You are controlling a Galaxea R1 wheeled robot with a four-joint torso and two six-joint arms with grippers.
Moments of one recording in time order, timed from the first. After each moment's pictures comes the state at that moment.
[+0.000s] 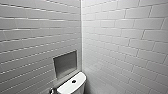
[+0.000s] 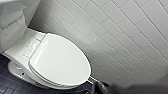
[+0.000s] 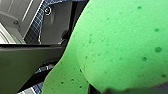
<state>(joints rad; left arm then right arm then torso) 0.82 2.32 -1.52 -0.14 0.23 -0.05 -1.55 2.89 -2.46 0.11 -0.02 -0.06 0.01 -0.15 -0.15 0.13</state>
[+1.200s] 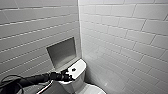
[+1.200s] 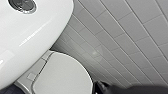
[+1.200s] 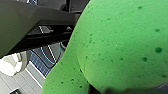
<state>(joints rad) 0.40 2.45 -1.73 -0.38 0.39 -0.05 -1.53 2.89 -2.46 0.10 0.00 -0.06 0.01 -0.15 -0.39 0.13</state>
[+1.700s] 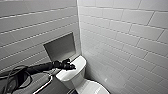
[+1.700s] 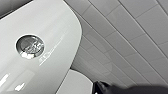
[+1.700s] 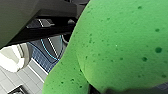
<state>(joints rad) 0.24 2.56 -1.93 -0.39 0.45 -0.05 -1.52 2.90 -2.46 0.10 0.00 -0.06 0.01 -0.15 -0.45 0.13</state>
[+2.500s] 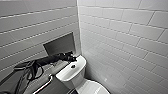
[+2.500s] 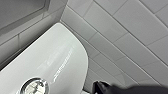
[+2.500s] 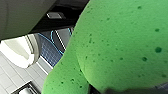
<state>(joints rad) 0.15 2.75 -2.24 -0.37 0.47 -0.04 -1.54 2.90 -2.41 0.10 0.00 -0.06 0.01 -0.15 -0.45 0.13</state>
